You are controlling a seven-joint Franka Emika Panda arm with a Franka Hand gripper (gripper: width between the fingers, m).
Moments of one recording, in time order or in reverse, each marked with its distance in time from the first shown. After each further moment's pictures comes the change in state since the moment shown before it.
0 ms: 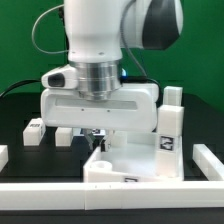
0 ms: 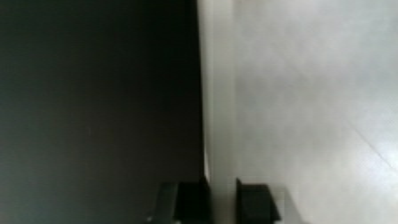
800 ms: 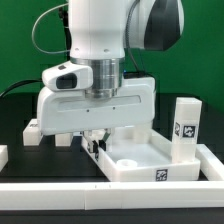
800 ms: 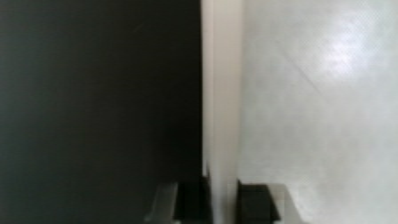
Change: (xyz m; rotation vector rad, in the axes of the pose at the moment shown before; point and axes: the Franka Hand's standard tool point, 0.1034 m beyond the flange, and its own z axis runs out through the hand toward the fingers) arm 0.016 0.008 -0.006 -0.028 0.013 -0.553
